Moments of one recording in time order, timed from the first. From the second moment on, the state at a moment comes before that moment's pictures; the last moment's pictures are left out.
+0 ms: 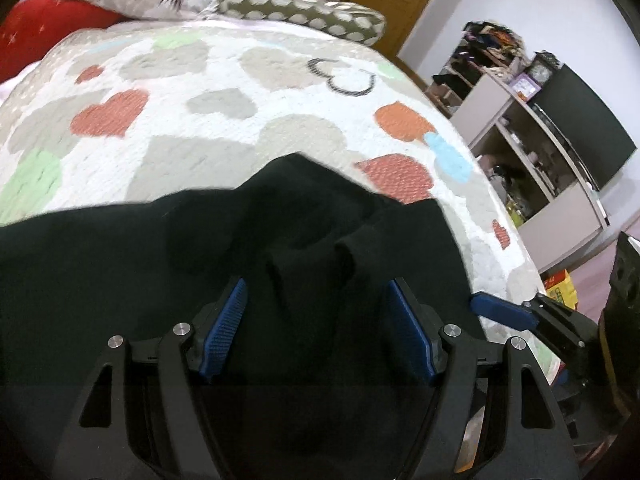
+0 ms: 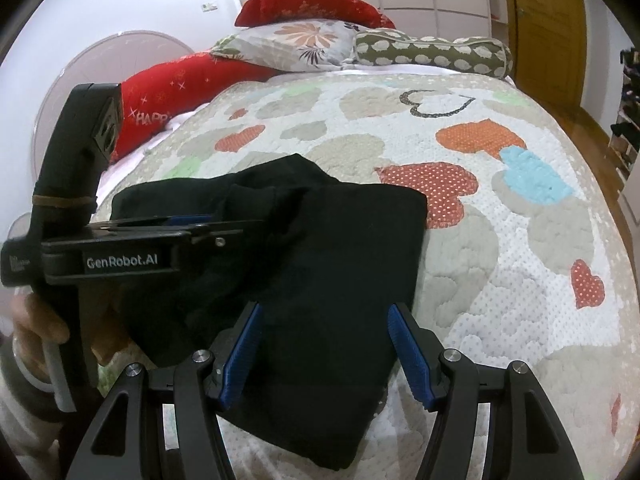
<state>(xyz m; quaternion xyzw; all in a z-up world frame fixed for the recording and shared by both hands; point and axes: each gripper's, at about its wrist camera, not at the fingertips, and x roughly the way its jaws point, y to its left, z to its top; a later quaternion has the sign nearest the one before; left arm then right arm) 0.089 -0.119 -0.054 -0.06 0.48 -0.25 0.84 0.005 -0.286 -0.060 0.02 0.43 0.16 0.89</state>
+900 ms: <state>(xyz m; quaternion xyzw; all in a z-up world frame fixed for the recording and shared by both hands) 0.070 -0.082 -0.011 -0.07 0.43 -0.20 0.88 0.006 -0.276 -0.053 0.03 0.42 0.17 0.89</state>
